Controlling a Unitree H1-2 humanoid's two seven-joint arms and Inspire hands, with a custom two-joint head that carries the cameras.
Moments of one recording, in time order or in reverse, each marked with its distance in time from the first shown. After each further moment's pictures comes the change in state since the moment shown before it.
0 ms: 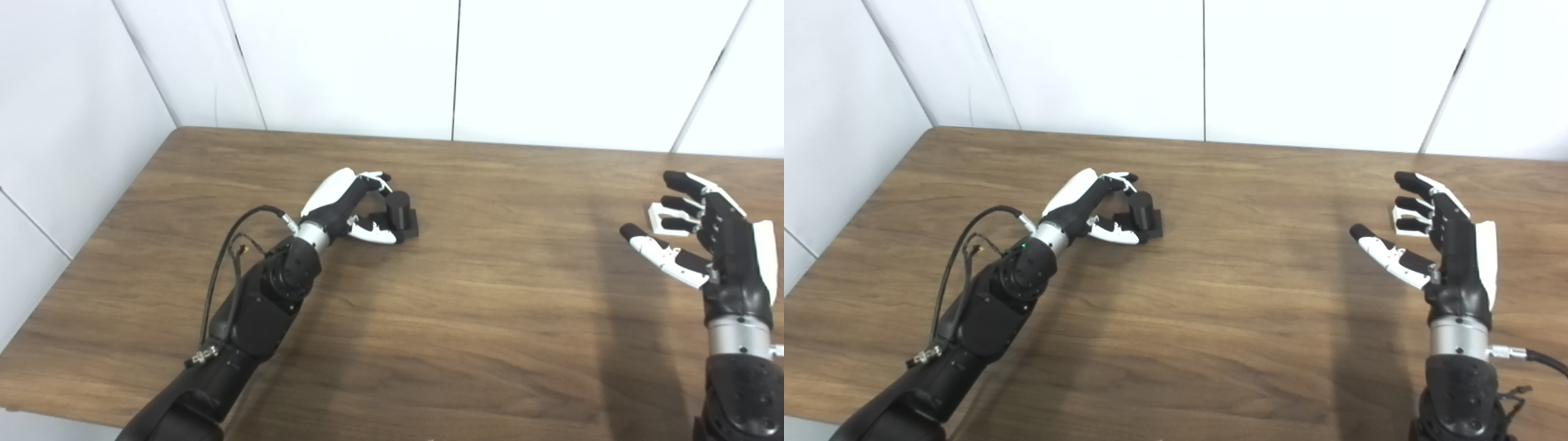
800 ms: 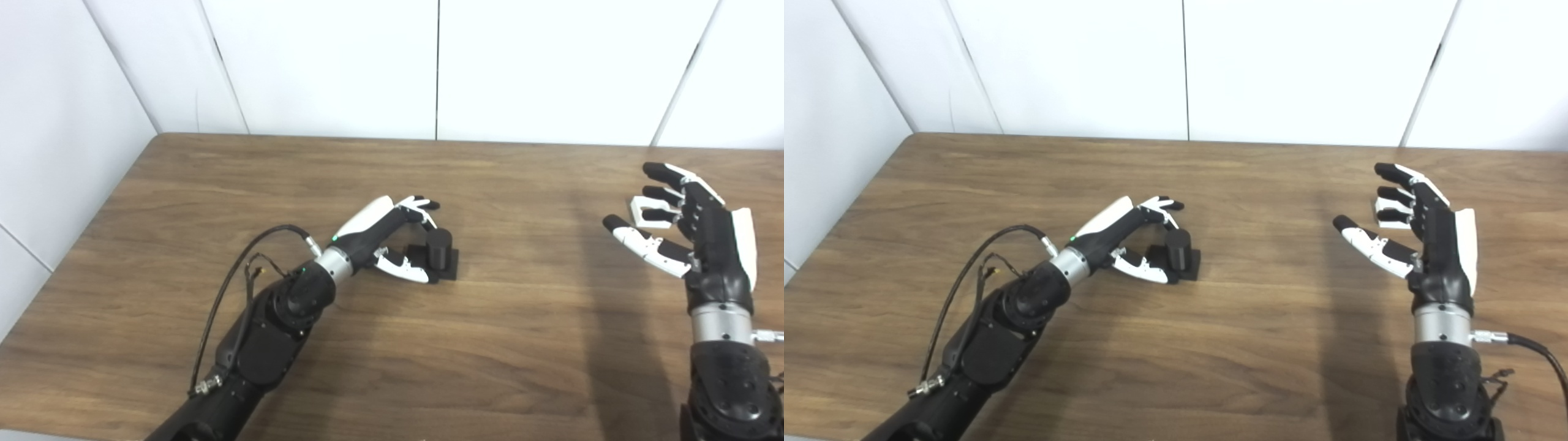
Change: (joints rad) left arm 0.055 -0.072 -0.060 -0.076 -0.056 -0.129 -0.111; right arm -0.006 -0.001 0.004 -0.002 -0.002 -0.001 -0.001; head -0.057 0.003
